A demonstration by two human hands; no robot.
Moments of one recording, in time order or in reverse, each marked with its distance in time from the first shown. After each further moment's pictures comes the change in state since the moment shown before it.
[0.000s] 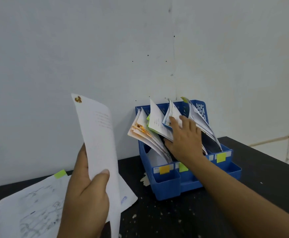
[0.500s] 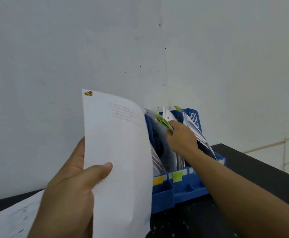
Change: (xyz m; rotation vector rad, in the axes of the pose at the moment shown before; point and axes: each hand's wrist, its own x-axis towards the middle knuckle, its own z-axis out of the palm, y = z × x) left_hand 0.008 0.043 0.003 -0.279 -0.230 -0.085; right_hand 0.041 0.018 -0.019 0.406 -0.072 0.120
